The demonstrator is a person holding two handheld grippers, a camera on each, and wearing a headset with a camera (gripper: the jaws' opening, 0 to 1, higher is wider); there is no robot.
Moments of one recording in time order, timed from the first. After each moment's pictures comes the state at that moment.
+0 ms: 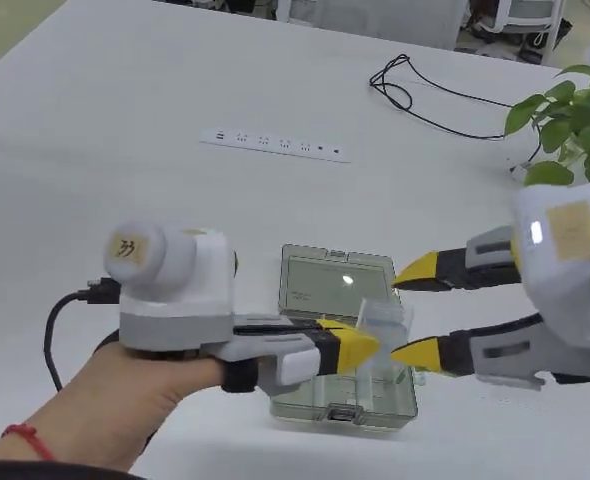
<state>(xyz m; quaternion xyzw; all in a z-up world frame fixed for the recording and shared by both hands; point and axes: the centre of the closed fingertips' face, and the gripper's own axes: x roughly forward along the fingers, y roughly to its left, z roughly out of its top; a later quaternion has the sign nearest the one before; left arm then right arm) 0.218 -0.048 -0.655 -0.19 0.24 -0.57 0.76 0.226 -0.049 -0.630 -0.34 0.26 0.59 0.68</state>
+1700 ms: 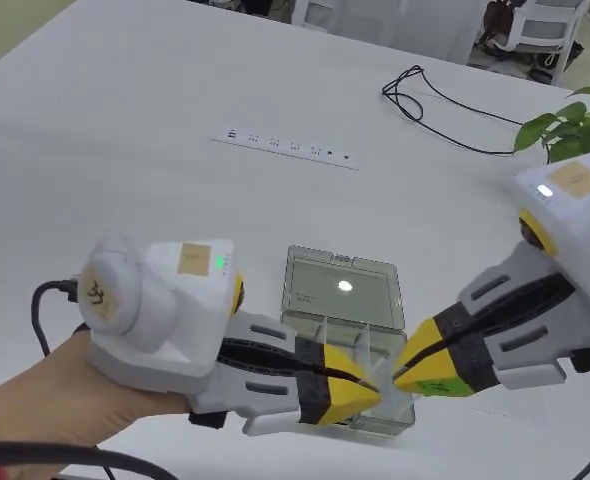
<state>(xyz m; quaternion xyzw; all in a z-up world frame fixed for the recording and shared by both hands) 0.179 -0.046 -0.643 -0.04 0.14 -0.67 0.73 0.172 -0.035 -0.634 -0.24 0.35 0.71 0.57</state>
